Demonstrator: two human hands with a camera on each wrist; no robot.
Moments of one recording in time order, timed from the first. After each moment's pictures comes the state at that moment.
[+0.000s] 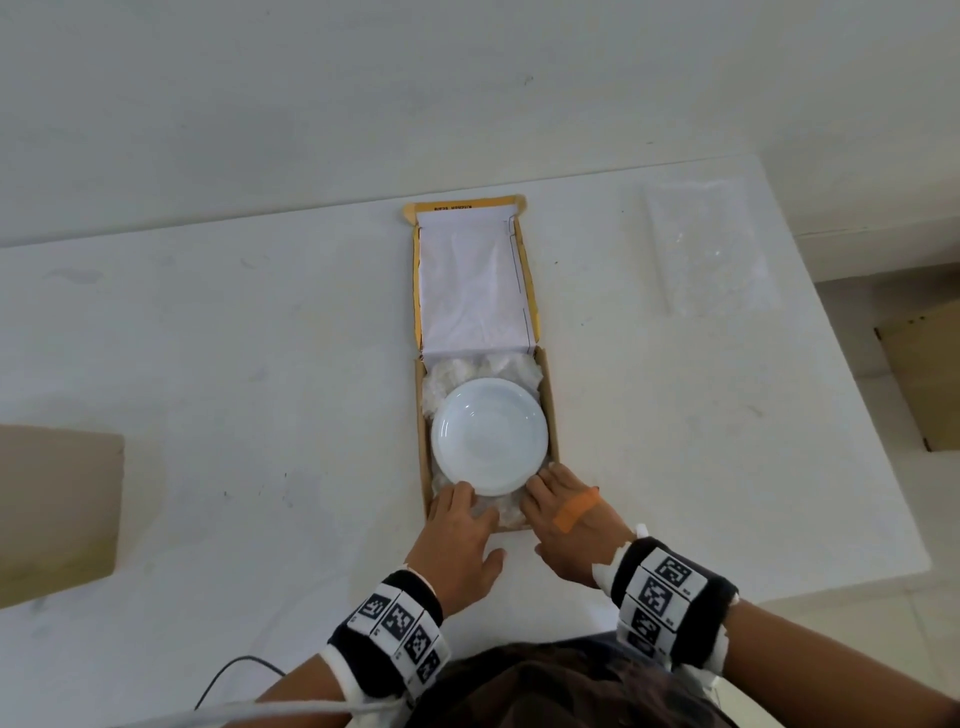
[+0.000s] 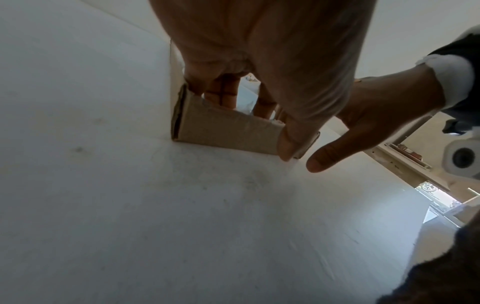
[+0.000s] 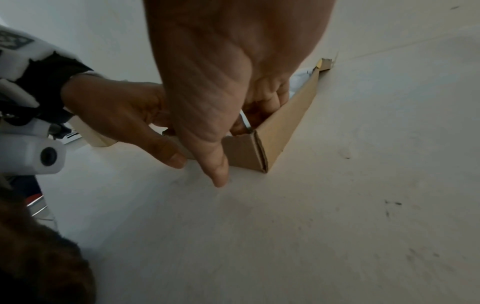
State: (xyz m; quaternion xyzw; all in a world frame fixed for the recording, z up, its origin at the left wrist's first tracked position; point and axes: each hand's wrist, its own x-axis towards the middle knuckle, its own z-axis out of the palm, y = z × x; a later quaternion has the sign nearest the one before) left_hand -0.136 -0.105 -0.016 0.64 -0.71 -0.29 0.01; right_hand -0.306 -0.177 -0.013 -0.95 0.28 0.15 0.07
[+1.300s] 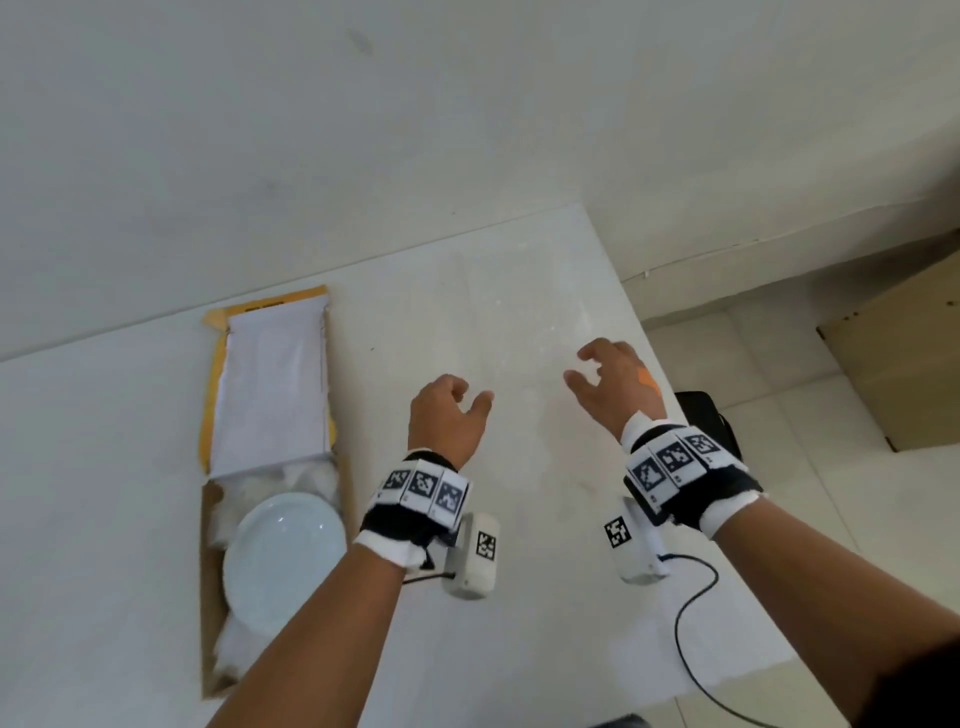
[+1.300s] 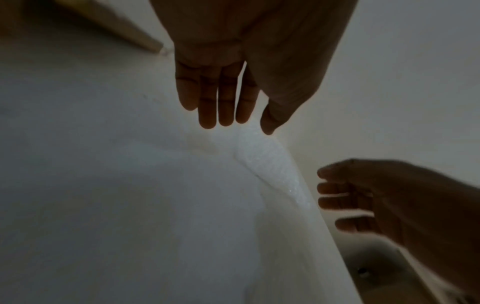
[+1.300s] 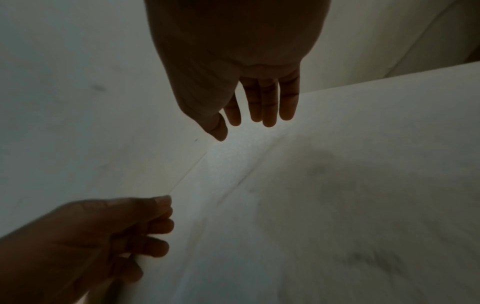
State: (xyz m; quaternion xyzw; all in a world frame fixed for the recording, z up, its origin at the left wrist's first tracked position) left_hand -0.330 -0.378 0.013 0.79 -0.46 -0.36 0.21; right_hand -0.518 -0.429 0.007 -0.63 0.70 -0.11 0.32
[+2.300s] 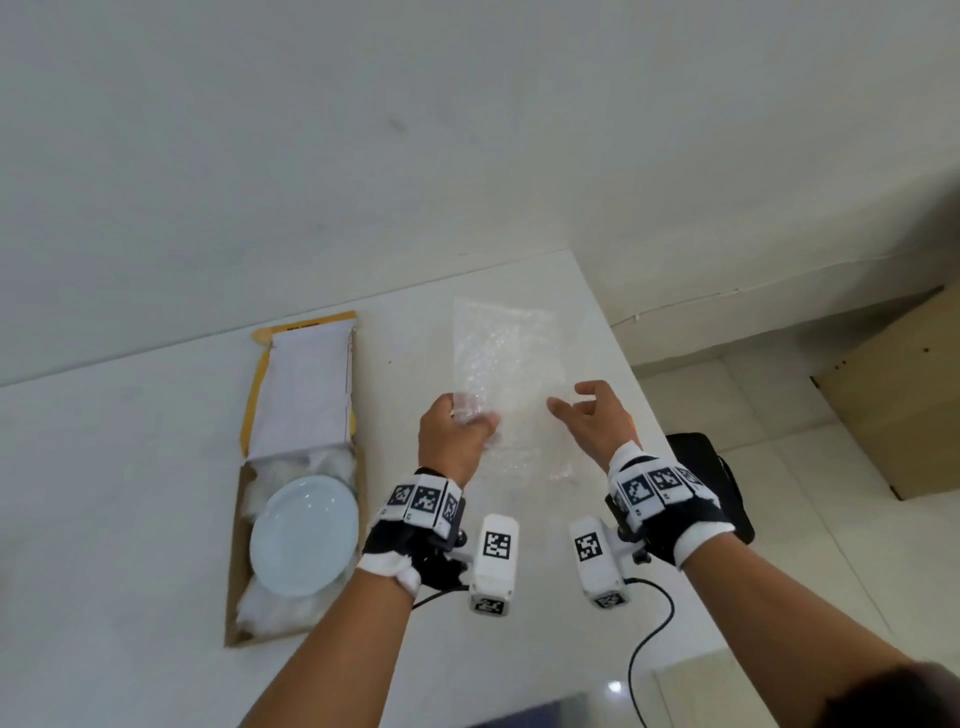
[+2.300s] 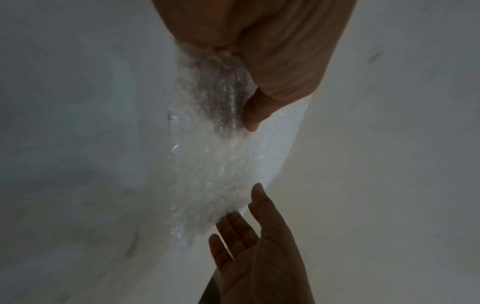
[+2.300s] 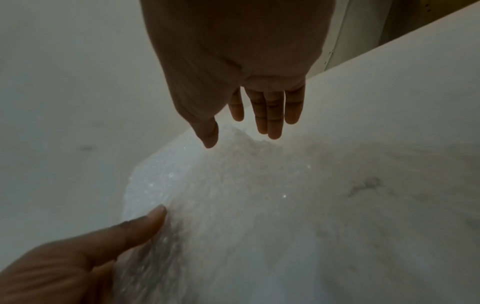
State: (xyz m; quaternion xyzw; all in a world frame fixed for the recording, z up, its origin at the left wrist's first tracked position) left_hand -0.358 -0.328 0.057 0.73 -0.29 -0.47 0.41; right_hand -0.523 -0.372 0.040 -0.48 0.69 -0.21 0.50
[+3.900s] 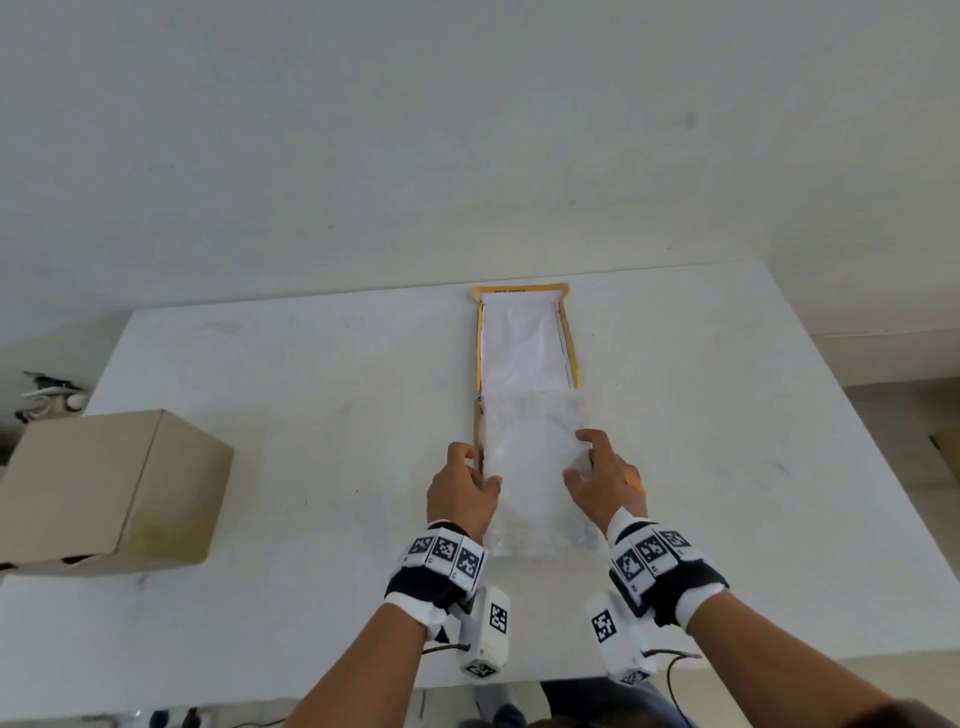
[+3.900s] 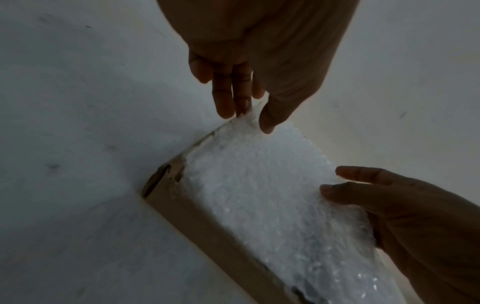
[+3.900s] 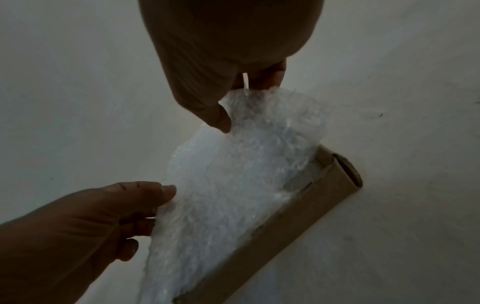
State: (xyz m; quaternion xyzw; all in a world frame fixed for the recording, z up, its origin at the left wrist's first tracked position) left_hand -0.110 -0.142 0.034 0.82 -0.37 -0.34 0.27; right_hand -0.274 -0.206 0.020 -0.66 0.66 -0.09 0.36
